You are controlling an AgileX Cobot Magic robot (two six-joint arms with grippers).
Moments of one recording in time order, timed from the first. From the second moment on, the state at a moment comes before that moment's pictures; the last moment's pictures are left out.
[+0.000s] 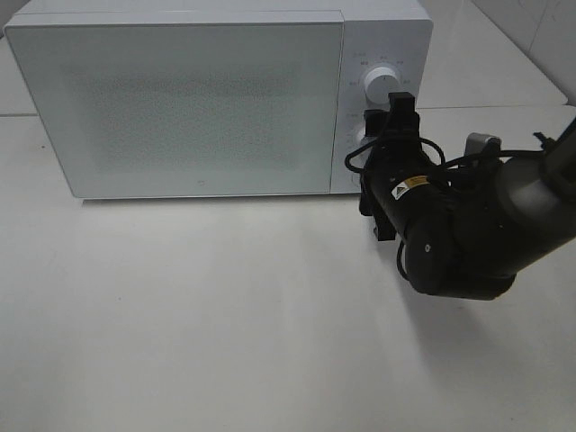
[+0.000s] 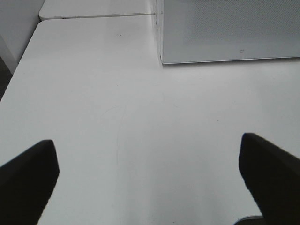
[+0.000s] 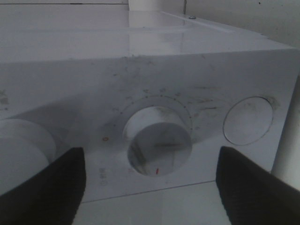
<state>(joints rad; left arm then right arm) 0.04 0.00 -0.50 -0.09 1.05 0.10 0.62 2.03 -0.71 0.60 -1.16 1.36</state>
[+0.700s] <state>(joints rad) 0.04 0.00 -0.50 -0.09 1.05 0.10 0.62 1.74 -0.53 0.49 -0.83 0.99</state>
